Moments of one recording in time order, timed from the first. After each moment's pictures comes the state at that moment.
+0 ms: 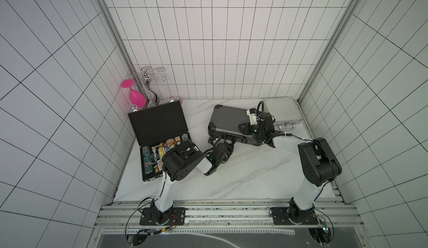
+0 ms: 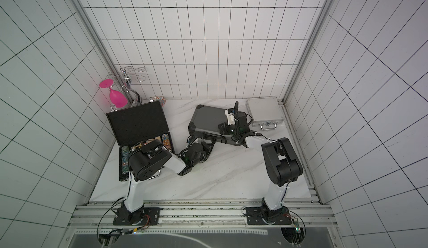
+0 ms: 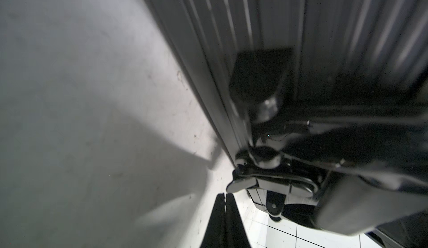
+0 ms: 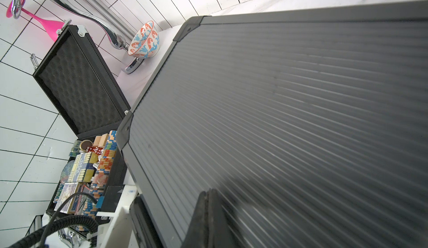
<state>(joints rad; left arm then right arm) -0.81 2.09 0.78 0.95 -0.15 -1.52 0.33 1.79 0.97 0.25 -0.42 0.38</state>
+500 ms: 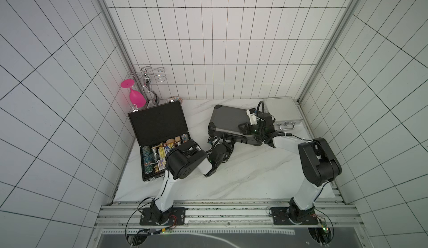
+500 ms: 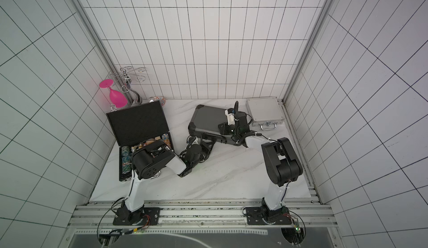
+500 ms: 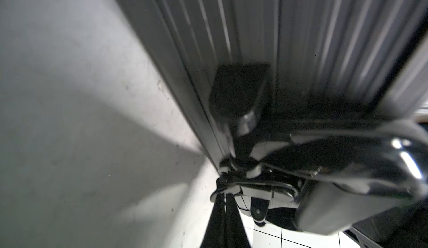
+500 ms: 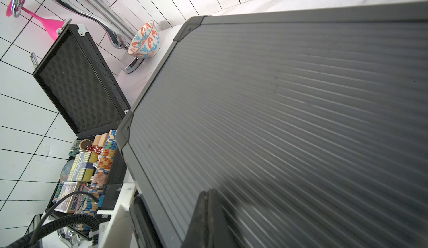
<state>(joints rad) -0.81 2.13 0.78 1.05 -0.16 -1.53 0.33 1.79 0.97 0.25 -0.42 0.38</state>
